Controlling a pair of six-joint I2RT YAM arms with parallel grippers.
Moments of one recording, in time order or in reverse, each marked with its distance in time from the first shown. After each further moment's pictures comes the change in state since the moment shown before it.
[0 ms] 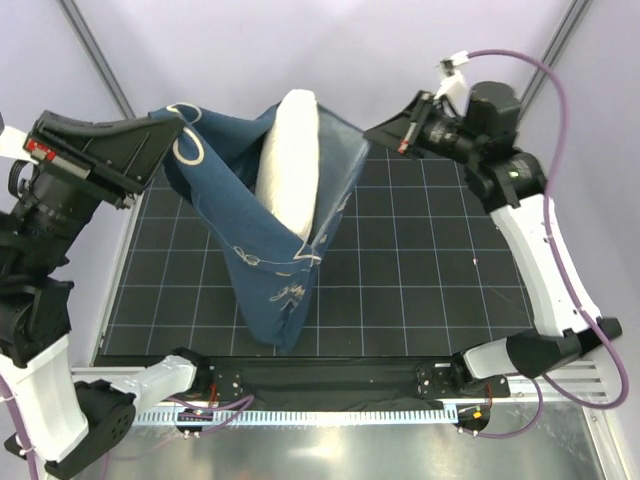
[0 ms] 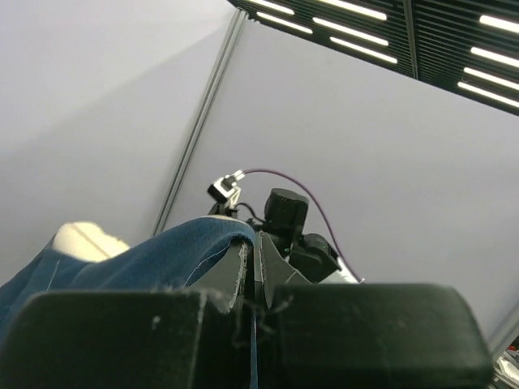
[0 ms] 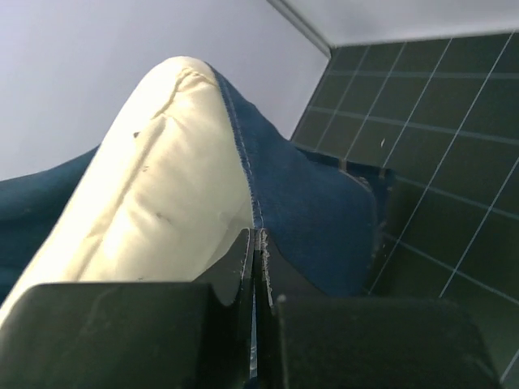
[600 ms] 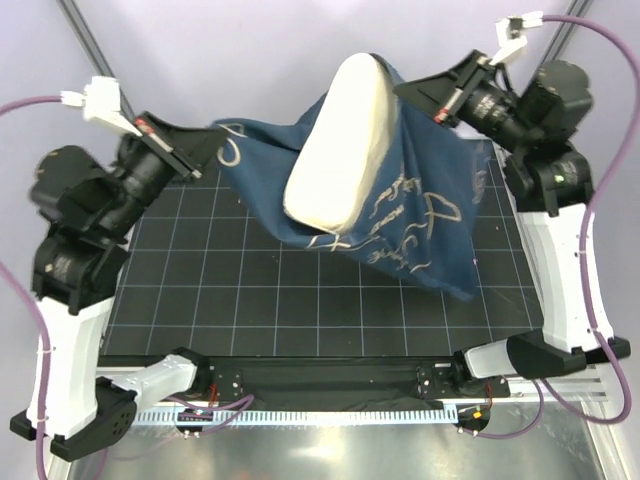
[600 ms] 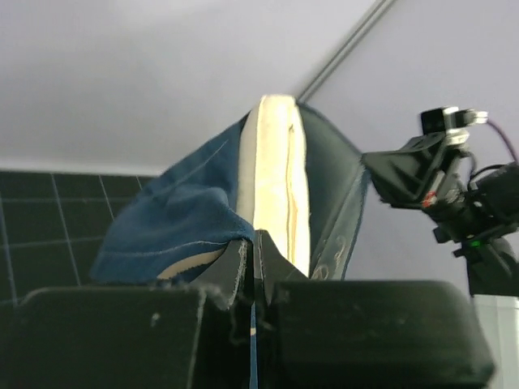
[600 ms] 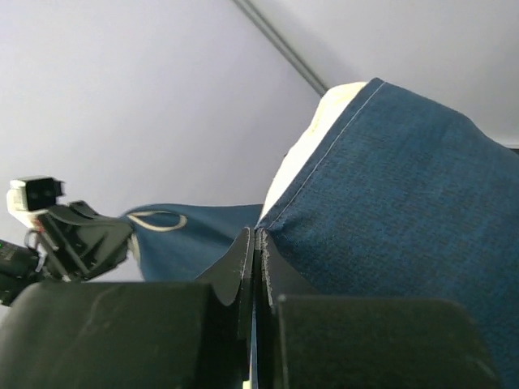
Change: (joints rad) left arm 0.000 -0.026 -0.317 -0.099 -0.203 -0.010; right arm -0.101 -0.031 0.212 0.061 -0.033 0.088
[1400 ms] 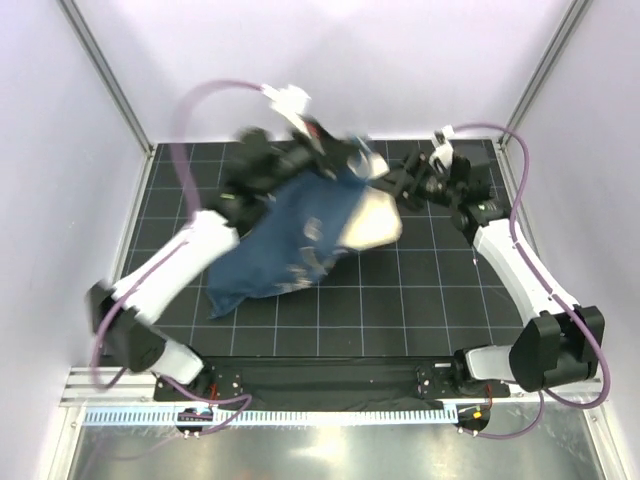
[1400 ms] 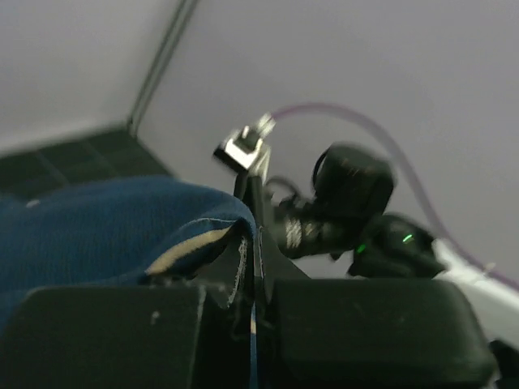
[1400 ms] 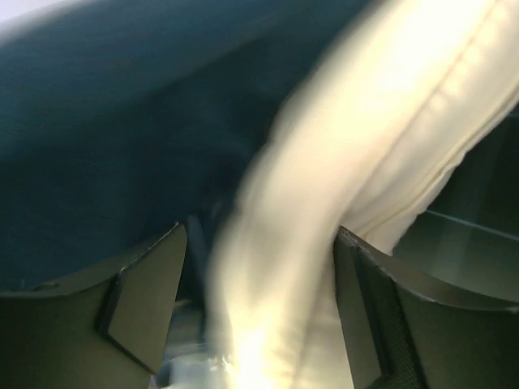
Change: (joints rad) left arm -0.250 0.354 -0.256 0.724 0.149 0.060; right arm -0.039 -0.061 -0.816 0.298 -0.066 -0.022
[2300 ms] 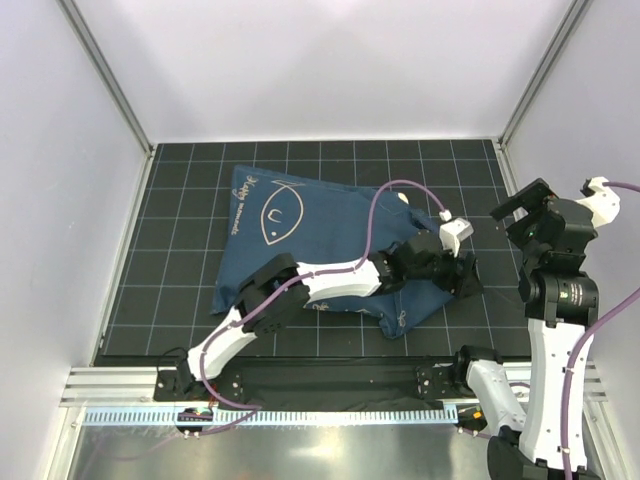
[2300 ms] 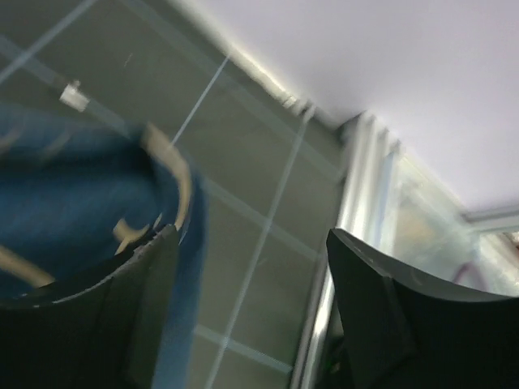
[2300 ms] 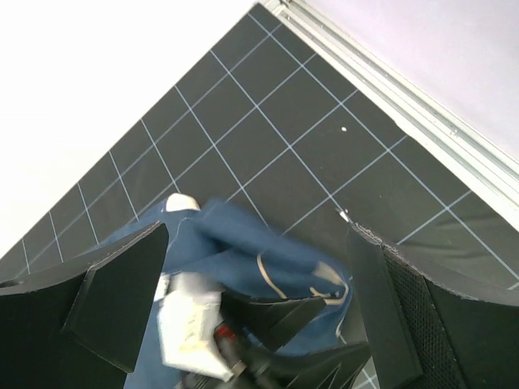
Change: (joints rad) left arm -0.530 0.892 0.241 0.156 -0.067 0.068; right arm -0.363 -0.552 -0.010 -0.613 0.883 -0.256
